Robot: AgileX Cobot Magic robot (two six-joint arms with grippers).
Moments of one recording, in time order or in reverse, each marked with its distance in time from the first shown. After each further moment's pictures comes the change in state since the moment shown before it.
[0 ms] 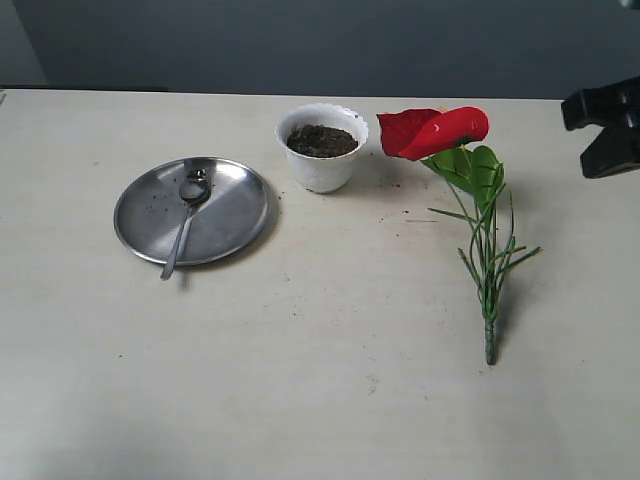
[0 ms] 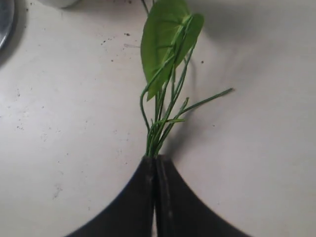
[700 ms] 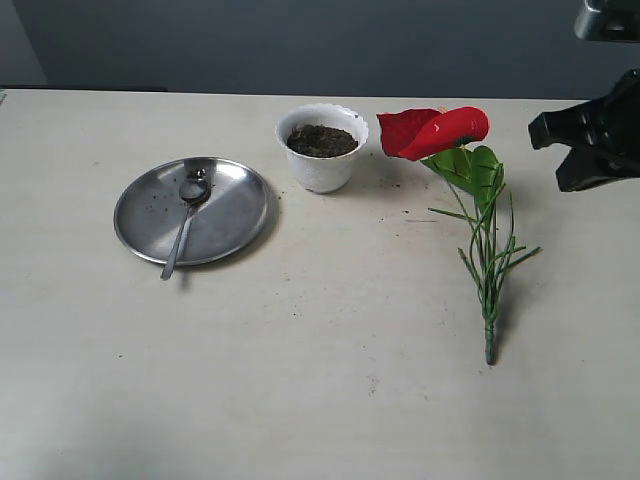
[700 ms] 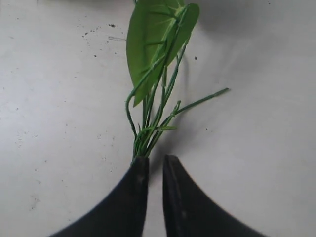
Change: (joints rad) left arm 0.000 0.000 0.000 0.000 0.000 0.000; right arm 0.039 0.106 0.000 -0.066 -0.061 0.055
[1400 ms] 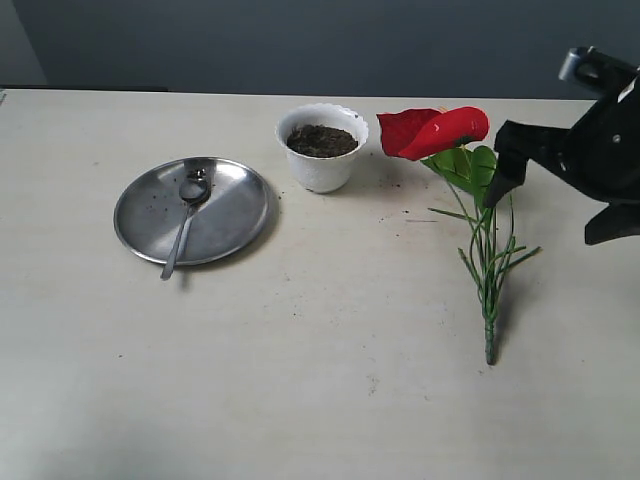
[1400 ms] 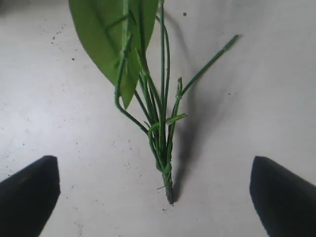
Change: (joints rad) left arm 0.000 0.000 0.000 0.000 0.000 0.000; right arm 0.016 0.160 0.000 0.029 -0.015 0.362
